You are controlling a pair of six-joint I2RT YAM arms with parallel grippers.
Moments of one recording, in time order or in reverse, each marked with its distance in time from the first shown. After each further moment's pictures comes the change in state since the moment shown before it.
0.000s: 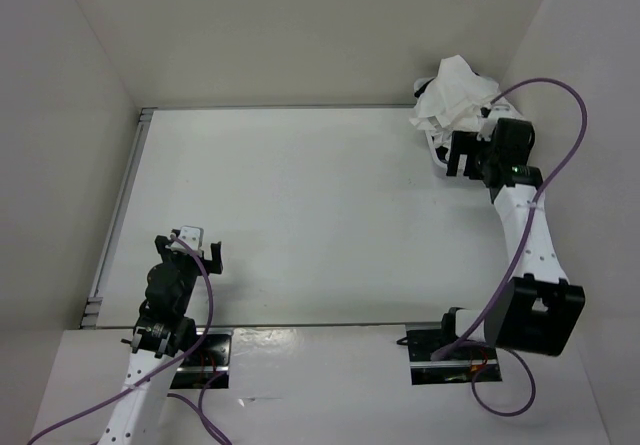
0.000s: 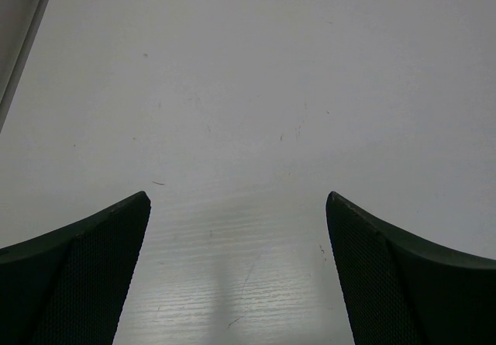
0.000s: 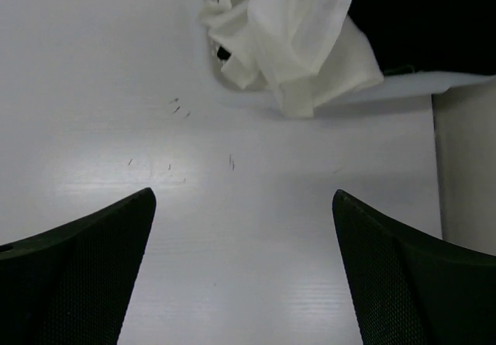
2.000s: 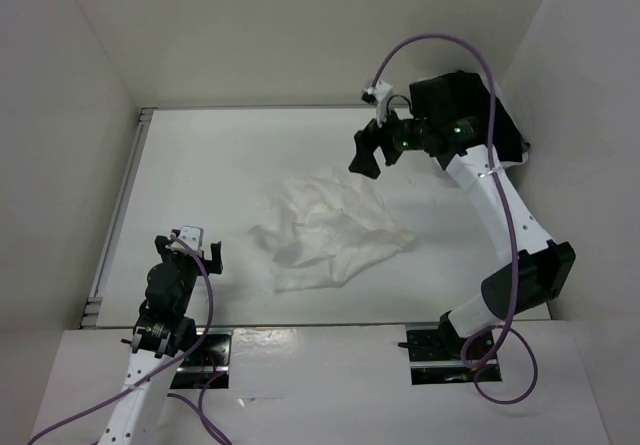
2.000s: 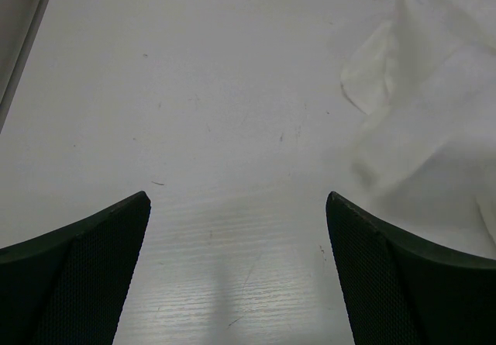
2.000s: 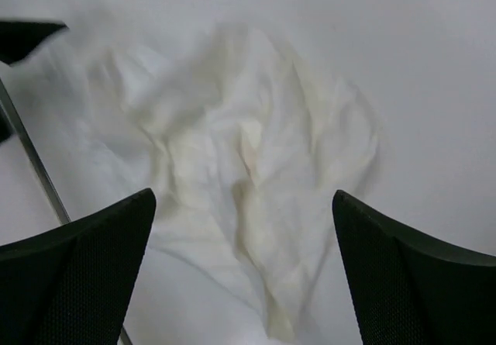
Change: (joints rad) left arm 0.000 0.000 0.000 0.000 0.000 0.000; right arm 0.520 0.259 0.556 -0.277 -0.504 -0.247
